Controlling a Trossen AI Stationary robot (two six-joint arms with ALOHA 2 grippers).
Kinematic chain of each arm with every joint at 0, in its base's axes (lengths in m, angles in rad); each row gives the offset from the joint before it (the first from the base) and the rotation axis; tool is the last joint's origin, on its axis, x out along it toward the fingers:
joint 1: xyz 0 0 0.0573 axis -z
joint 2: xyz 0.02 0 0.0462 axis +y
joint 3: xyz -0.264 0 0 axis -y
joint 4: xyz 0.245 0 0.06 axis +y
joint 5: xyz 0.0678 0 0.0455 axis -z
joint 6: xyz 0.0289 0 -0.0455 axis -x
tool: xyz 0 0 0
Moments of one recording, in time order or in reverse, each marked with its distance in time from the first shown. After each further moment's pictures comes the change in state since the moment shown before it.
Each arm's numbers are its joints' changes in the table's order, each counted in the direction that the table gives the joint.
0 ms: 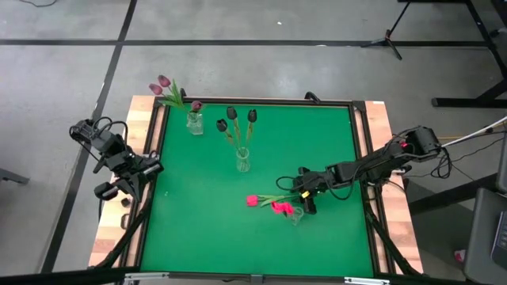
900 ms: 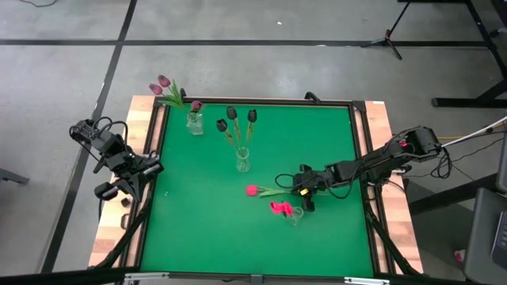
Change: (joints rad) left arm 0.000 0.000 0.000 0.003 0.000 0.000; right arm 0.006 0.008 0.001 0.042 0.052 -0.031
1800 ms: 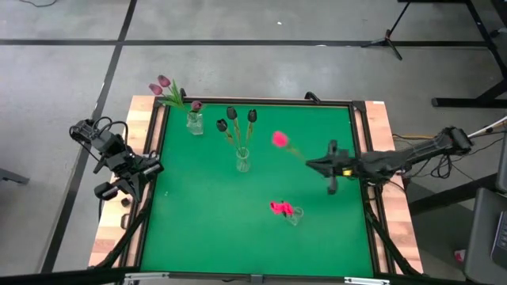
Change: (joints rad) left arm 0.000 0.000 0.000 0.000 0.000 0.010; right arm -0.086 -0.811 -0.146 -0.197 0.398 0.140
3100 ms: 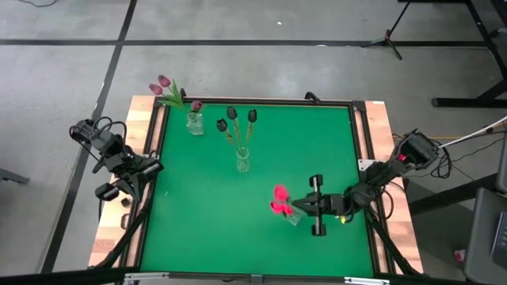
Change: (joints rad) left arm 0.000 0.000 0.000 0.000 0.000 -0.071; right arm -0.378 0.892 0.119 -1.251 0.188 0.451
